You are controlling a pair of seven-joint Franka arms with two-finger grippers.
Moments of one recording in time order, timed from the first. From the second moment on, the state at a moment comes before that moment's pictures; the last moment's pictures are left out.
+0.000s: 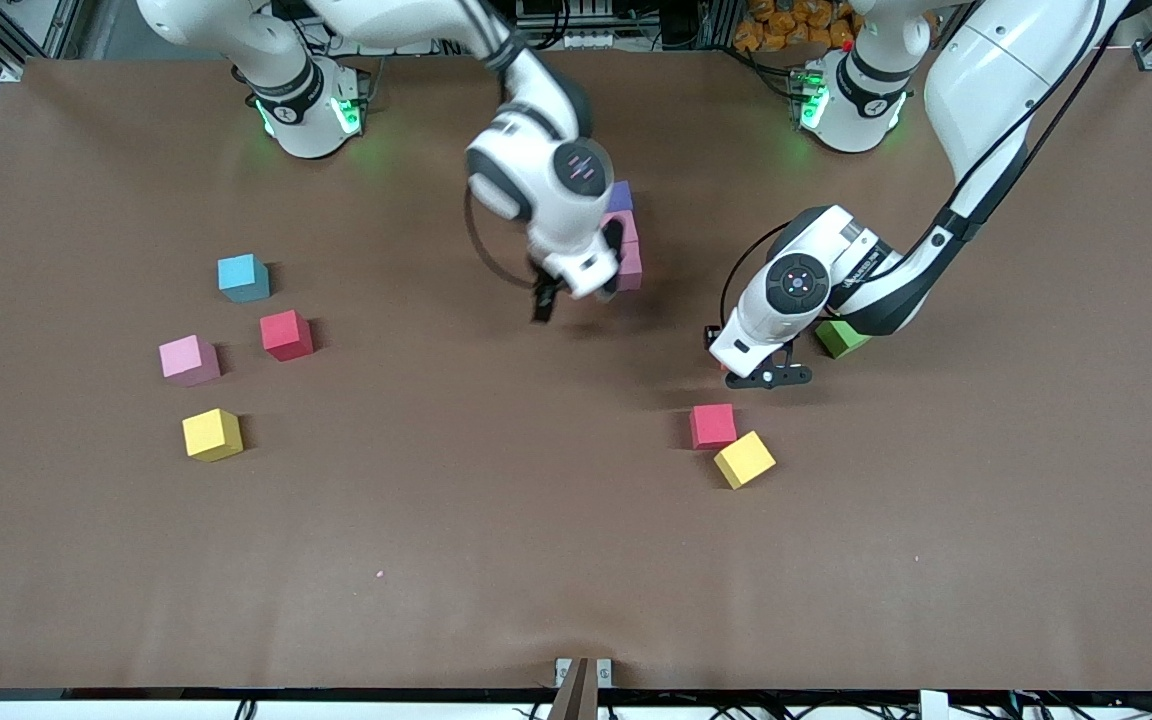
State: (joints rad) left arm 0.19 0.57 -0.72 -2.05 0.43 2.28 -0.85; right arm 0.75 0.52 0.04 -1.71 -0.12 2.06 -0.50
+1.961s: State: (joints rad) left arm -0.29 0.63 -0.73 -1.64 0.25 2.17 -2.24; right arm -0.12 0.59 0.04 -1.74 -0.11 2.20 -0.37
